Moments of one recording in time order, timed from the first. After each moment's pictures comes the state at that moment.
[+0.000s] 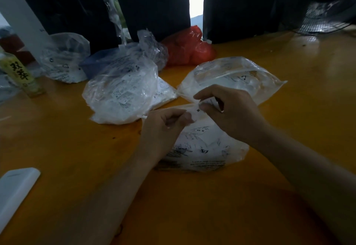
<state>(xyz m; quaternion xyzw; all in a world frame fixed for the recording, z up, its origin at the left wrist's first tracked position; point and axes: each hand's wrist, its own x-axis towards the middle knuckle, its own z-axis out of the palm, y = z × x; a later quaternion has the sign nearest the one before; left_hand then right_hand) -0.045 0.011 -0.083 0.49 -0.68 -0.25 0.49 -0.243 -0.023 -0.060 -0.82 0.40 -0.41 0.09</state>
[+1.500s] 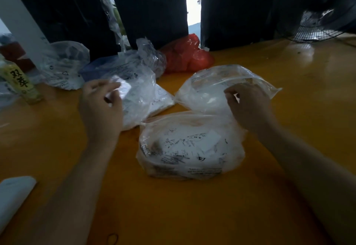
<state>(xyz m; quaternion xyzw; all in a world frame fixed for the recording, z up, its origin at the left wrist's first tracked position) 0.036 -0.017 -0.045 0.64 -0.56 0.14 0.51 -0.275 -0.069 -0.072 -0.72 0.58 -0.39 0.00</state>
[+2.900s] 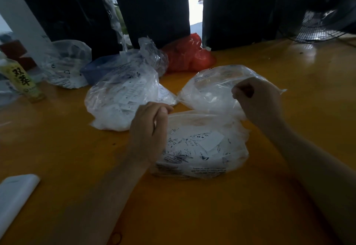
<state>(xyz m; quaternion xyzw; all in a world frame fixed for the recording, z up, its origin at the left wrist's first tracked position) -0.022 0.001 -0.079 0.52 -0.70 -0.04 0.49 -0.288 -0.078 -0.072 -0.67 0.57 -0.48 0.05</state>
